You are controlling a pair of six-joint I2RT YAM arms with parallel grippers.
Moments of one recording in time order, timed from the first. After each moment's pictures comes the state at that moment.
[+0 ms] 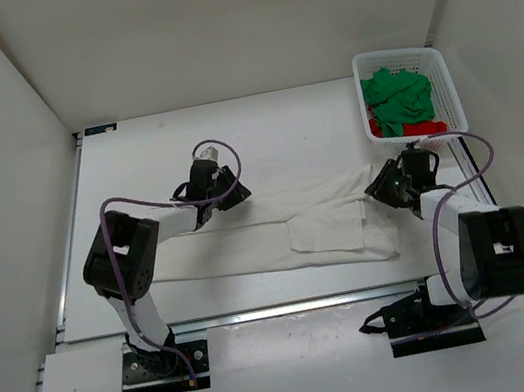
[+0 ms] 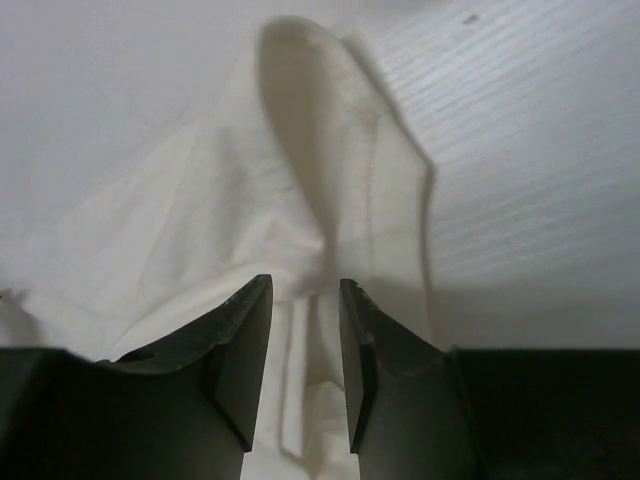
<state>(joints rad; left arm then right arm) -0.46 1.84 0.94 0.23 0.11 -0.70 -0.06 1.39 0.54 0.07 -0.22 0.63</state>
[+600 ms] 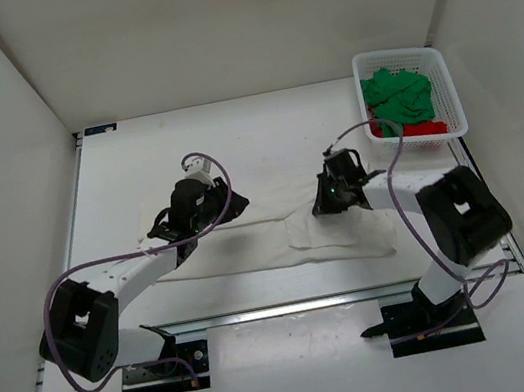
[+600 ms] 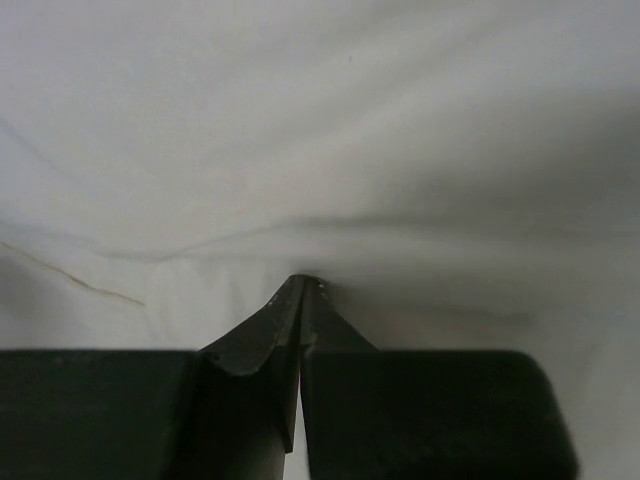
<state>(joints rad) -0.54 1.36 0.69 0.21 0.12 -0.64 0.42 1.59 0.74 -0.05 -0.16 0.59</state>
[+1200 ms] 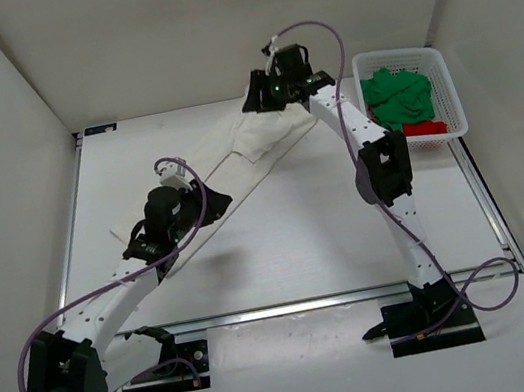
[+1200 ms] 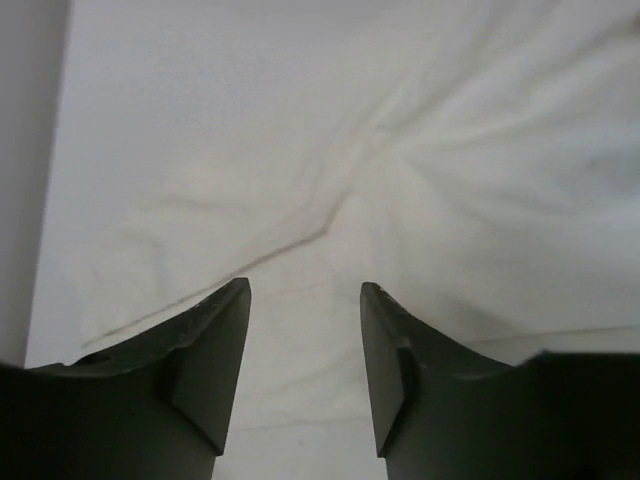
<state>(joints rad) -0.46 1.12 0.64 0.10 0.13 -0.64 0.37 2.50 2.34 -0.48 -0.43 0.48</state>
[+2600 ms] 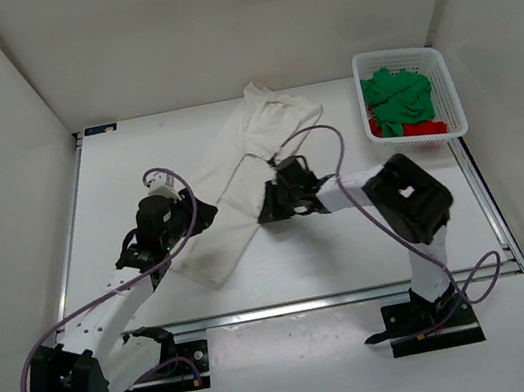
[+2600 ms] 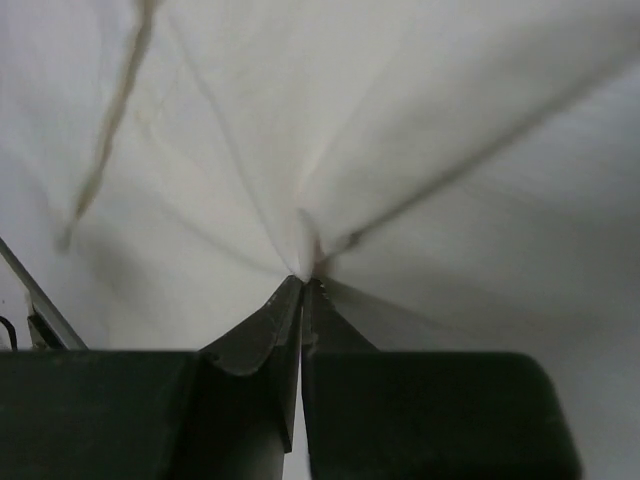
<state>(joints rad) -0.35 1.02 0.56 0.02 0.11 -0.60 0.68 1.99 1.10 0.17 -0.30 0.69</state>
